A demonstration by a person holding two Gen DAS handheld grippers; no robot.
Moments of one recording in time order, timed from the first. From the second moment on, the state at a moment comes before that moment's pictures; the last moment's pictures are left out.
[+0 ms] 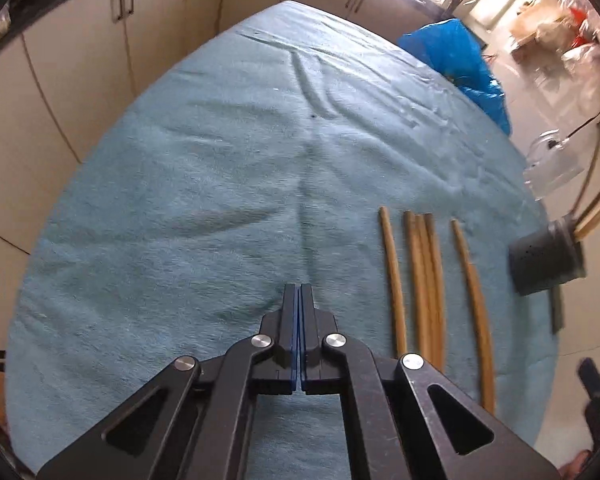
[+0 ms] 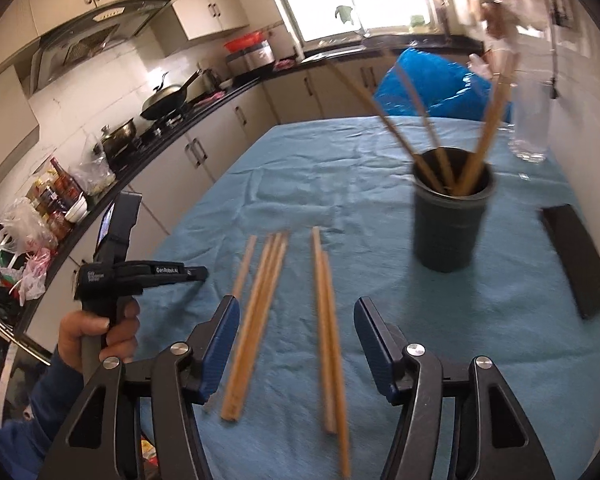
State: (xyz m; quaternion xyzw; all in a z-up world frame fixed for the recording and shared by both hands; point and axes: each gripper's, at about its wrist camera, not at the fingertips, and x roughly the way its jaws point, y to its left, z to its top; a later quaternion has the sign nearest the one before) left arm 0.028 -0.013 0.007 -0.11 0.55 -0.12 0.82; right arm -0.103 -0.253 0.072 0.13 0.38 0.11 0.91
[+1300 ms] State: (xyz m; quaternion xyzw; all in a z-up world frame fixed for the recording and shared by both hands) left arm 0.065 -0.072 0.002 -0.11 0.58 -0.19 0.78; right arm -0.042 -0.235 0.057 0.16 0.44 0.06 0.88
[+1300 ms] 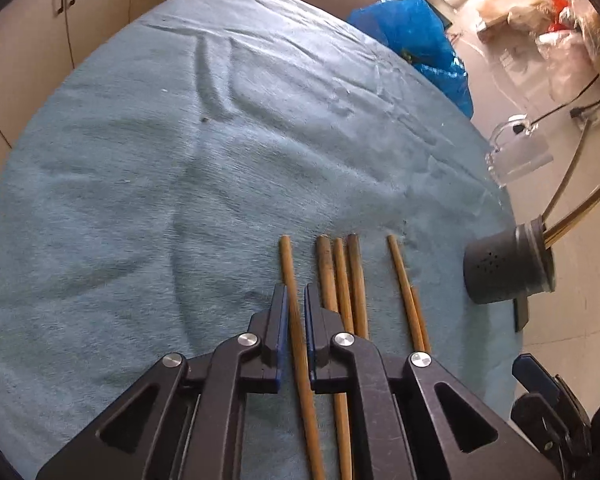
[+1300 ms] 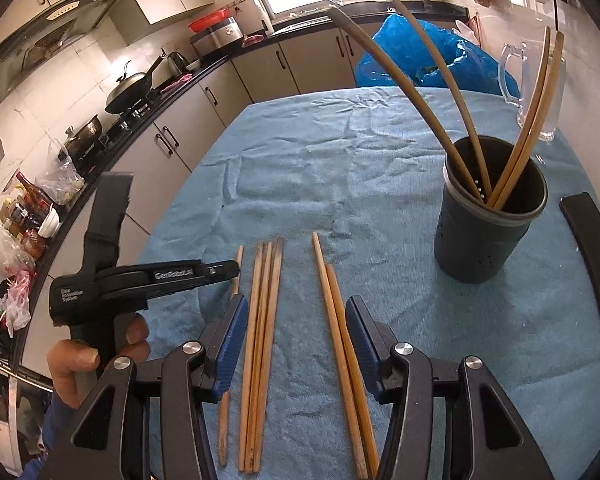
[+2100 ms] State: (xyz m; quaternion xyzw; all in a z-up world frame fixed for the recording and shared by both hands) left arm 0.036 -0.013 0.005 -0.06 0.55 -0.10 0.82; right arm 0.069 -0.194 0.008 0.13 0.53 0.07 0.83
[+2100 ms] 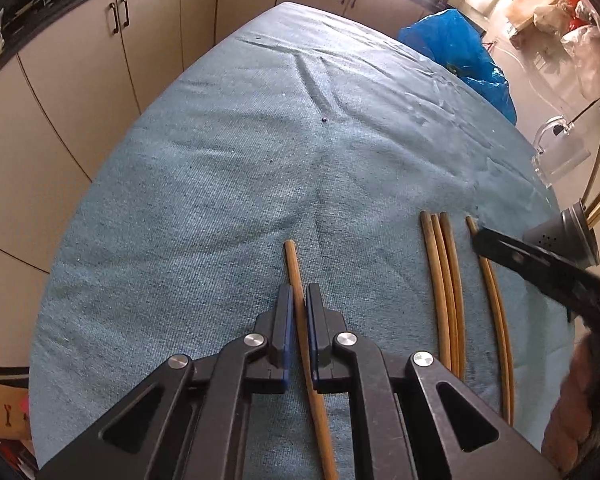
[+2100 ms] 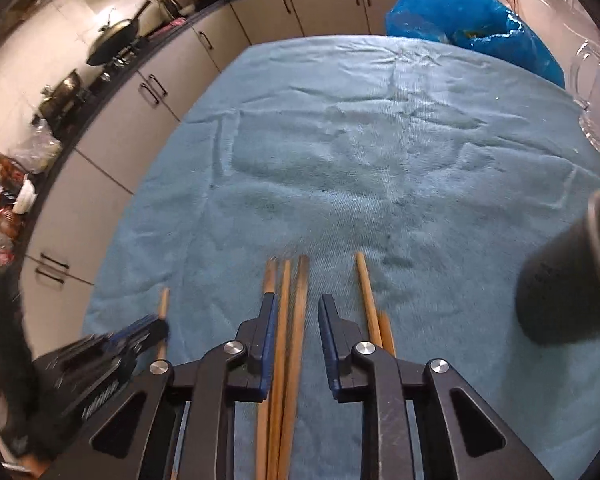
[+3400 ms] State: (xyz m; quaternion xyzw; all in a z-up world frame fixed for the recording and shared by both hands) left arm -0.040 -0.018 0.128 -0.10 0.38 -0.15 0.91; right arm -0.097 -0.226 0.125 0.15 0.25 0.11 0.95
